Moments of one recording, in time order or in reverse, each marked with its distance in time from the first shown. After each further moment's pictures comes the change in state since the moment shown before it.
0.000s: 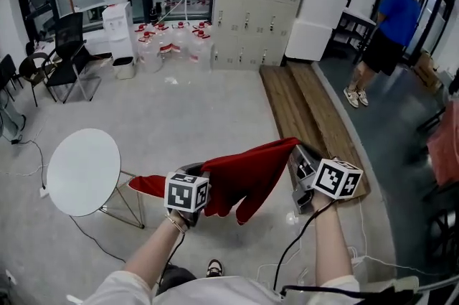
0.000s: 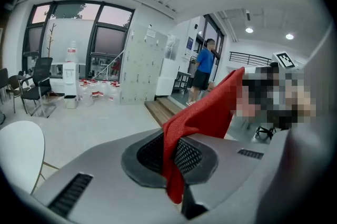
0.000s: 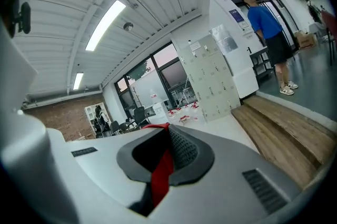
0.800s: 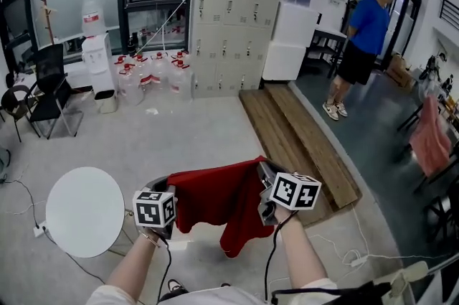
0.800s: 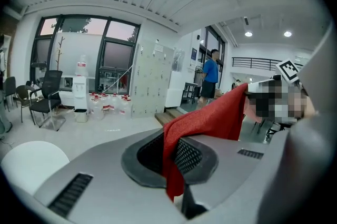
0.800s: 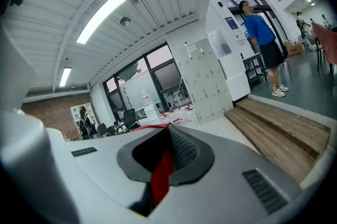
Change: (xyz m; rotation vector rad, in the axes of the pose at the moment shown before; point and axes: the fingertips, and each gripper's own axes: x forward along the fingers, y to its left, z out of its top) left arm -0.057 0.123 0.050 0.030 -0.116 0.067; right arm 0.075 0.073 -0.023 0.006 -0.038 -0.126
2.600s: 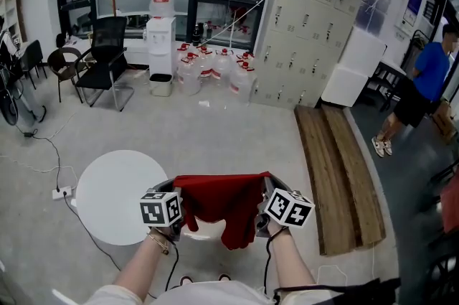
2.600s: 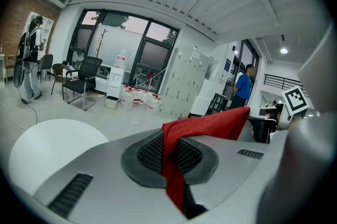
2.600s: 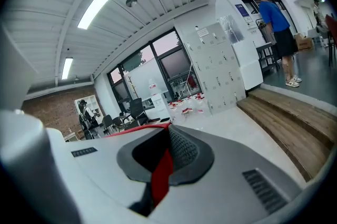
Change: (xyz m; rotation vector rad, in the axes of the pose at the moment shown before) left arm -0.074 0.173 -0.024 -0.276 -0.040 0.224; right arm 0.139 0.124 -0.082 -0.023 0.101 0.046
